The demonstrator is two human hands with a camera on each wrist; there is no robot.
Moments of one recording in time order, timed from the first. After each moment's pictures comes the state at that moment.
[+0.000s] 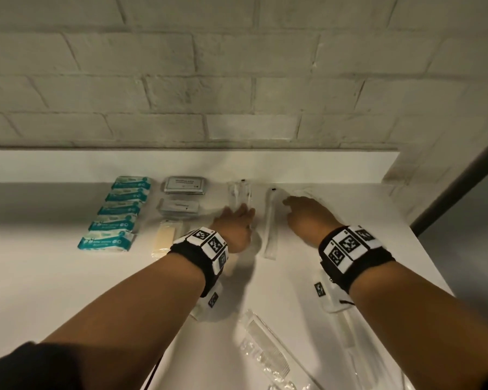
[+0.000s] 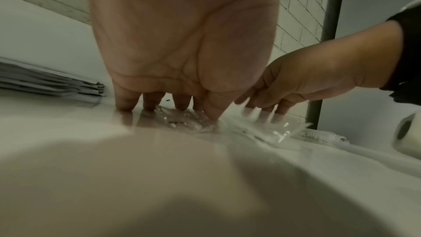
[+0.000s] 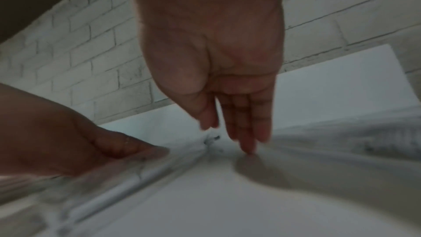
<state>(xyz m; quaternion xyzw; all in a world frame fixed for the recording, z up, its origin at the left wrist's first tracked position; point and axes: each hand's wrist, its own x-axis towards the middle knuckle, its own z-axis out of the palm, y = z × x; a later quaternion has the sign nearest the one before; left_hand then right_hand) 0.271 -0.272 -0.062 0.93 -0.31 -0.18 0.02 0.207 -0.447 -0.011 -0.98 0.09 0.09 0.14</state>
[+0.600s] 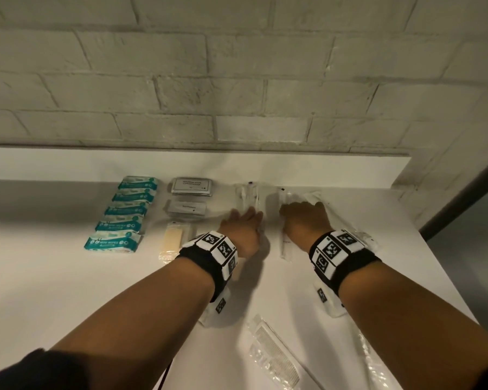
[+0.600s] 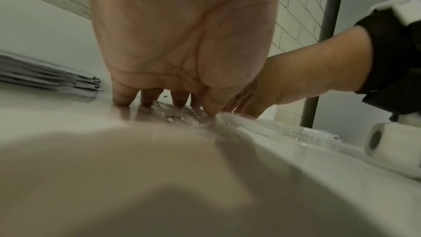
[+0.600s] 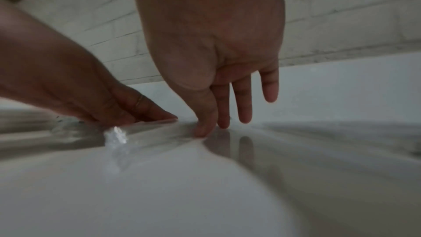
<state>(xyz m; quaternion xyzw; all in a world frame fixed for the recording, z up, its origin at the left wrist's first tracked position) 0.262 -0.272 -0.052 0.94 -0.28 -0.20 0.04 0.225 -0.426 -0.029 -1.00 0.05 0.04 -0.05</state>
